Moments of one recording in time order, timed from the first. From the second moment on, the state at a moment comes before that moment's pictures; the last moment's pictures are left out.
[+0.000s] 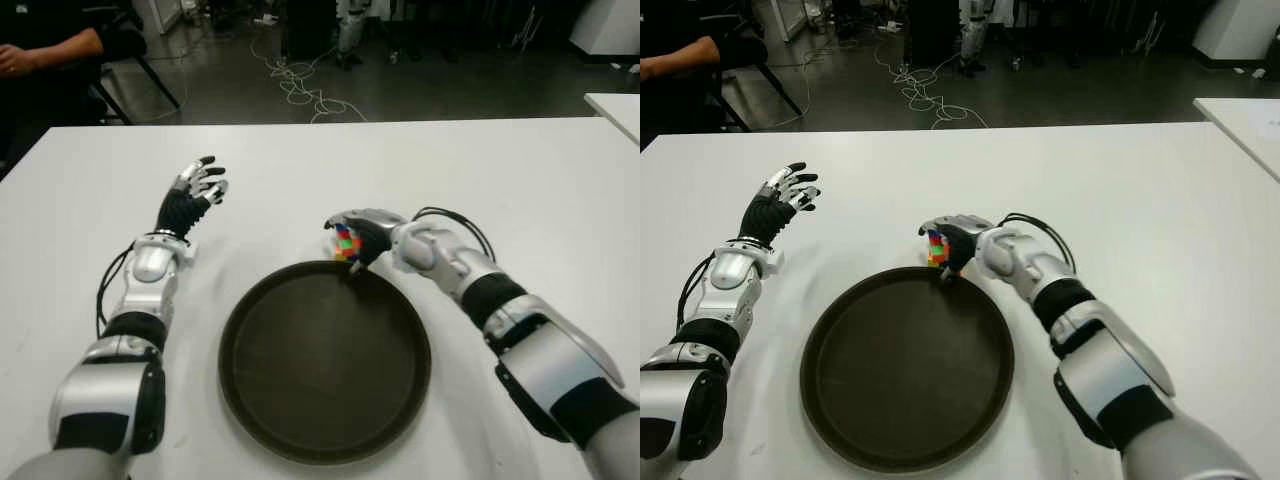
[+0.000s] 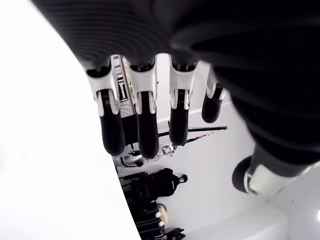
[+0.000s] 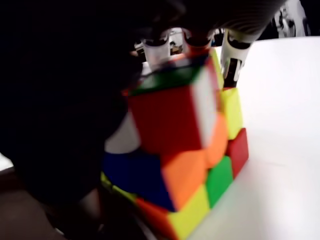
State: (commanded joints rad) left arm -0.70 0.23 0.12 1.18 0.02 -0.54 -0.16; right arm -0.89 -0.16 0.55 1.10 -0.64 -0.37 0.13
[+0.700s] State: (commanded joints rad) left arm -0.69 0.23 0.12 1.16 0.02 -0.54 -0.16; right arm -0.91 -0.19 0.53 1.12 -0.65 -0.37 0.09
